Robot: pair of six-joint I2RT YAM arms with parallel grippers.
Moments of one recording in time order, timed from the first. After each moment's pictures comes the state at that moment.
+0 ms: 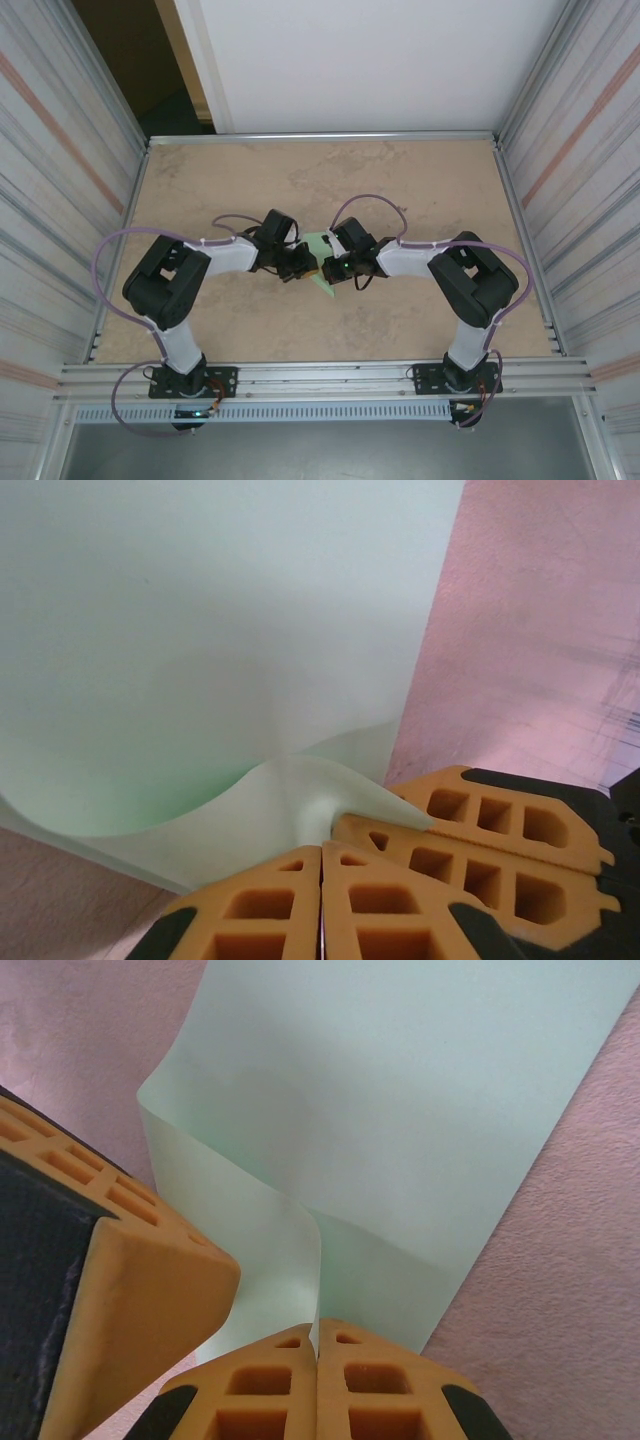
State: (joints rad) left arm -0.58 1.77 0.89 -0.12 0.52 -0.91; right arm 0.73 1.79 0.91 -0.12 -0.24 0.39
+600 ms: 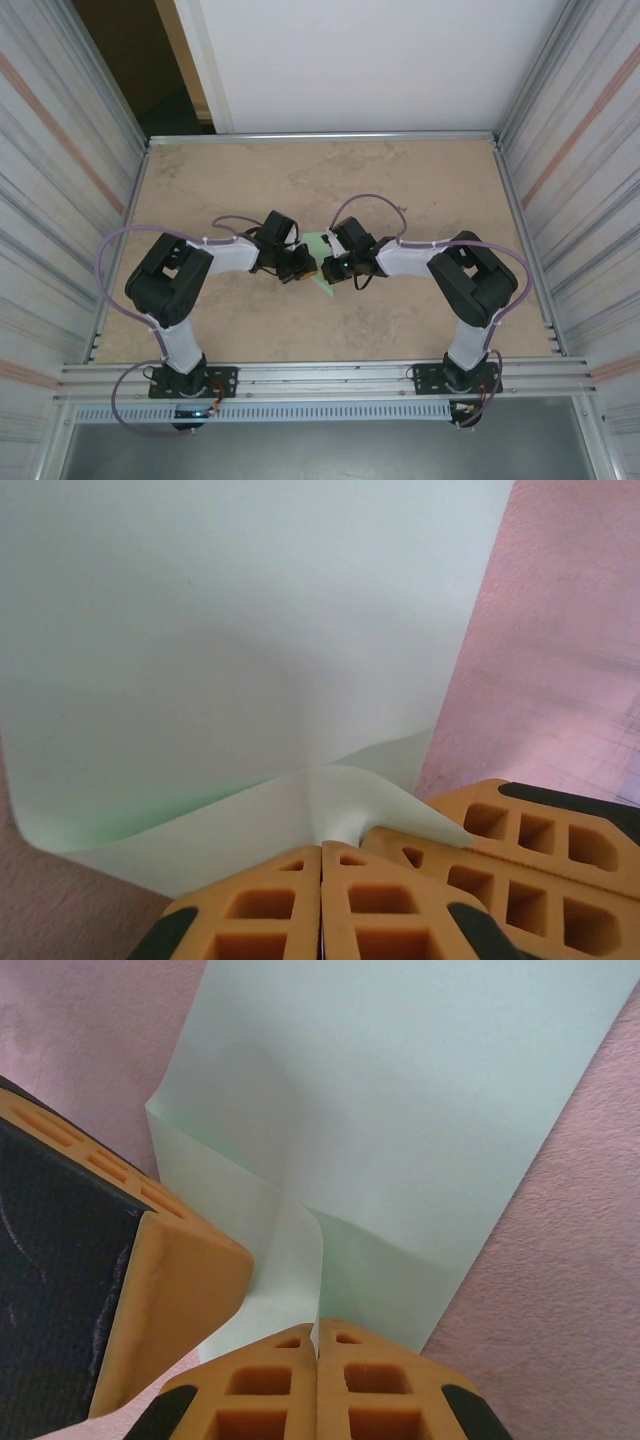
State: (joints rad) left arm -0.58 1.79 0.89 -0.12 0.50 -0.91; right arm 0.73 1.79 0.91 -0.12 -0.24 0.39
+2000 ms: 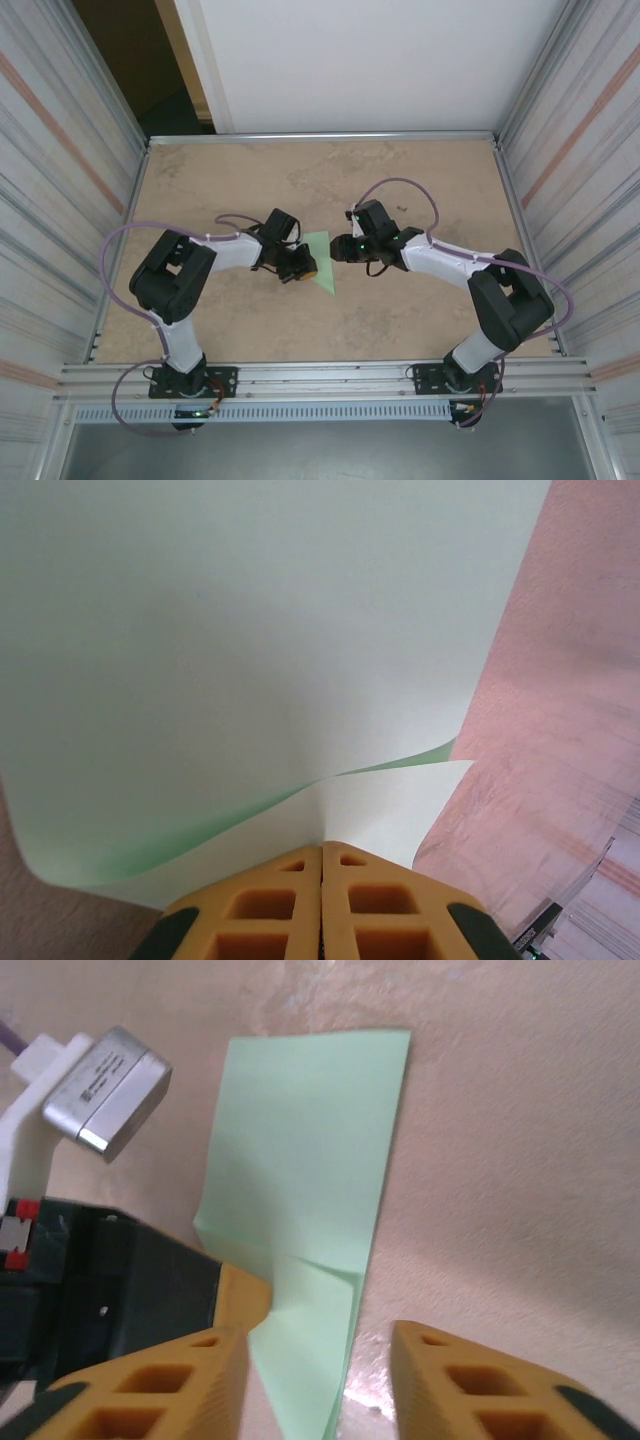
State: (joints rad) left arm -0.58 1.83 0.94 -0.21 0.50 -0.90; right arm 0.64 1.57 0.90 -0.21 -0.22 0.56
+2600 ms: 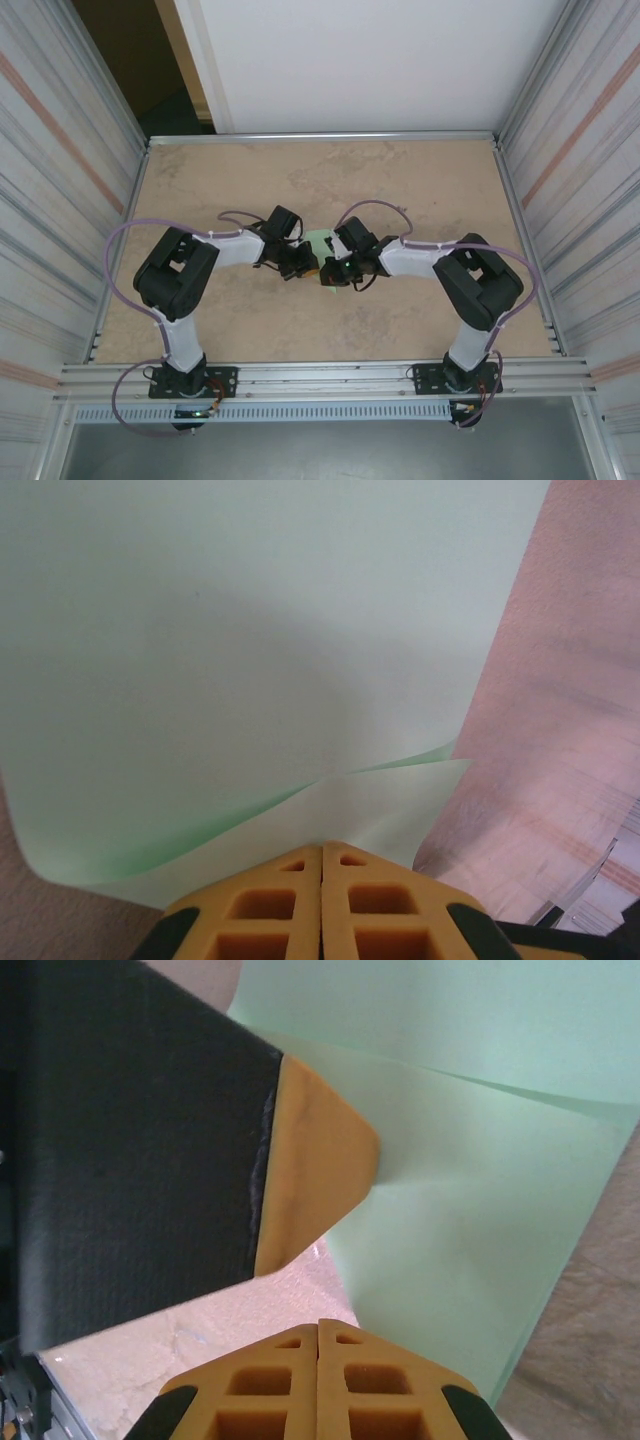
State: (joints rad) left arm -0.58 1.85 0.98 -0.22 0.50 -0.89; right arm 0.73 1.77 0.92 -0.19 -0.43 0.60
